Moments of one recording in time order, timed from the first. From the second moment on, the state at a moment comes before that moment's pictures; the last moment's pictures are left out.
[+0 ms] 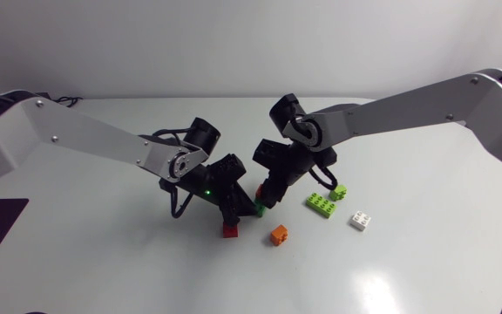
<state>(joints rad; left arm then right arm) -0.49 2.02 1.16 -0.19 0.63 0.59 0.49 1.99 1.36 -0.47 -0.22 -0.59</state>
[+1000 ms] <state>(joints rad) -0.49 2.06 1.19 -0.11 0.58 0.55 0.50 1.99 1.38 -0.52 -0.21 -0.54</state>
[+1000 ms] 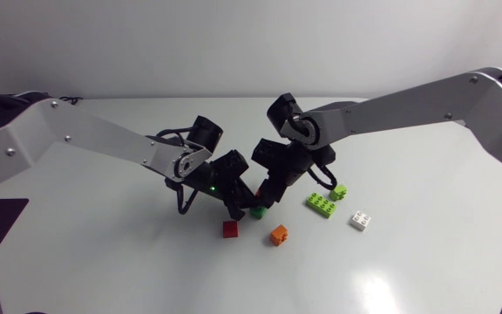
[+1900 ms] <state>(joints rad) -0.50 2.03 1.17 -0.10 0.58 0.55 0.31 1.73 1.14 -0.52 -0.33 -0.56</state>
